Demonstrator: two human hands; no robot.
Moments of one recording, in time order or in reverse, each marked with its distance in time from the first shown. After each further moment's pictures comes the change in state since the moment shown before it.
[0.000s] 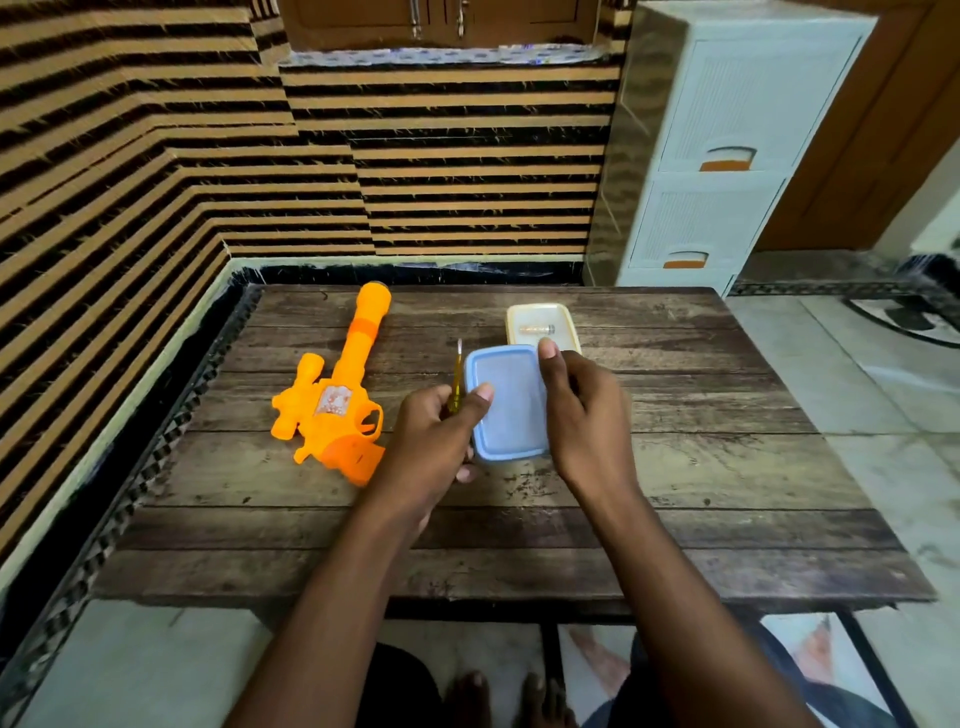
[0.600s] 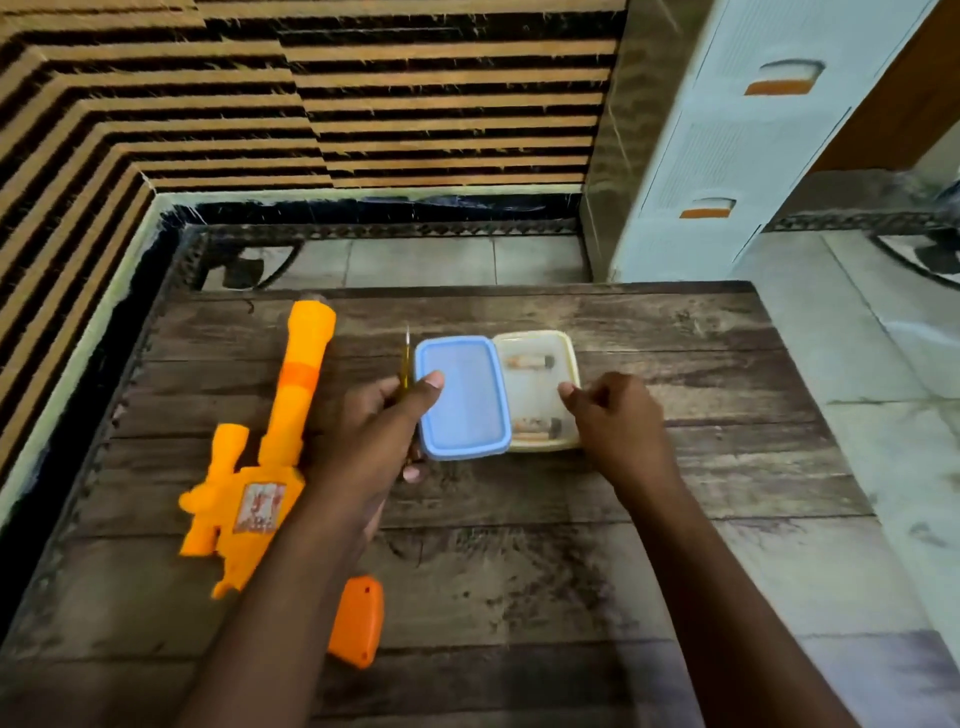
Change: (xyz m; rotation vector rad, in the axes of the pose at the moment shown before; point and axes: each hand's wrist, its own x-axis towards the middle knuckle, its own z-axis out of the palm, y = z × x) left_hand 0.135 0.023 -0.006 -0.056 0.095 -0.239; right_hand 0.137 0.073 0.006 -0.288 -0.162 0.554
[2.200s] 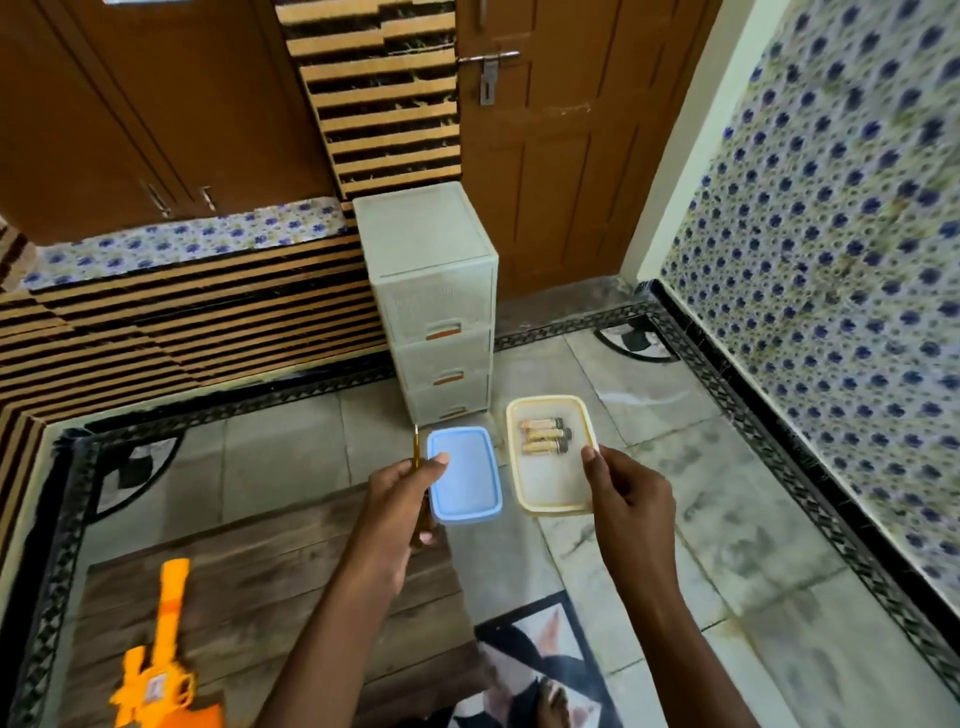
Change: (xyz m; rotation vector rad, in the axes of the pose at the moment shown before) left_hand -0.268 0.406 0.376 0.042 -0.274 -0.143; right_hand -0.117 -0.142 -0.628 0.402 0.365 -0.049
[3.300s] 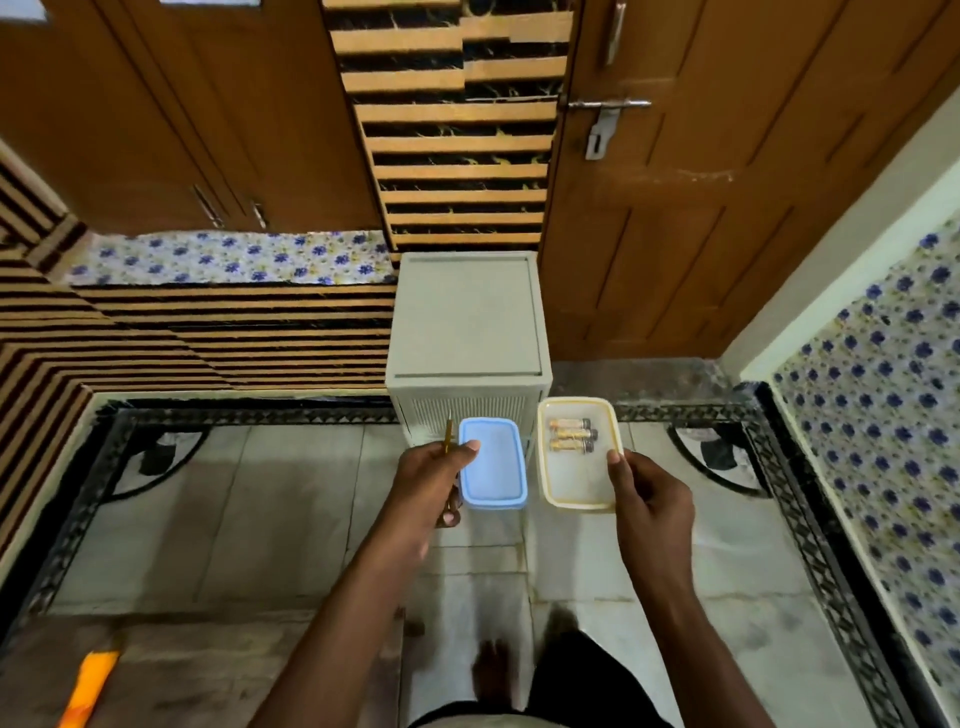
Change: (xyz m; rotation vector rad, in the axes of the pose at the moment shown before) left_hand 0.324 0.166 0.105 -0.085 0.182 -0.013; right_hand 0.409 -0.012 0.104 0.001 -0.205 -0.057
